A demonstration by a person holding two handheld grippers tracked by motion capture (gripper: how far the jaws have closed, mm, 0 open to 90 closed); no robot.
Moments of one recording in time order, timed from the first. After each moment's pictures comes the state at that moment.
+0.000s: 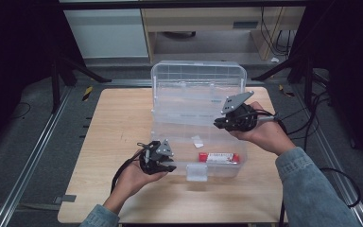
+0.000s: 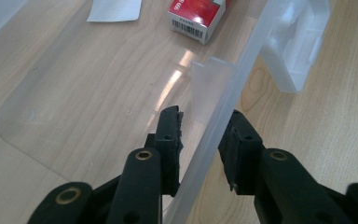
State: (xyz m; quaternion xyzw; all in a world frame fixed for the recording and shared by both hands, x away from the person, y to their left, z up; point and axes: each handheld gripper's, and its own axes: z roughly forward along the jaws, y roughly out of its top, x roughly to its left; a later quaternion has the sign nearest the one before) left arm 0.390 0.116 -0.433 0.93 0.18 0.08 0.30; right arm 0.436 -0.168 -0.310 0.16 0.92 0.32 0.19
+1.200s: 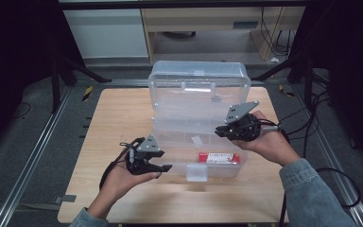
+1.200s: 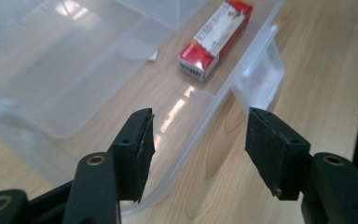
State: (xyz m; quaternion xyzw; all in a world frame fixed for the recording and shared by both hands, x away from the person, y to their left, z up) left arm 0.365 0.149 -0.388 0.89 0.23 0.10 0.39; right arm 0.416 -0.175 -0.321 0.15 0.91 0.34 0.18
